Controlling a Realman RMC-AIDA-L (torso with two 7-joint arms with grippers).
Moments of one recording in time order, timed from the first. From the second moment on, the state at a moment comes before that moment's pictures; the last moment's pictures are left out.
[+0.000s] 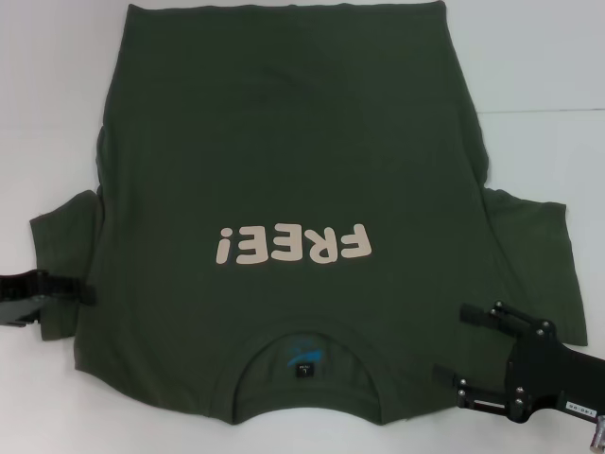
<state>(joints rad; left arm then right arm) -0.63 -1.98 0.45 0.72 2.66 1.38 -2.50 0.29 2.09 -0.70 -0.43 -1.82 -1.52 0.82</state>
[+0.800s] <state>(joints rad) -0.63 -1.98 0.47 0.72 2.67 1.36 -2.50 0.29 2.09 -0.70 -0.43 -1.82 -1.53 0.82</state>
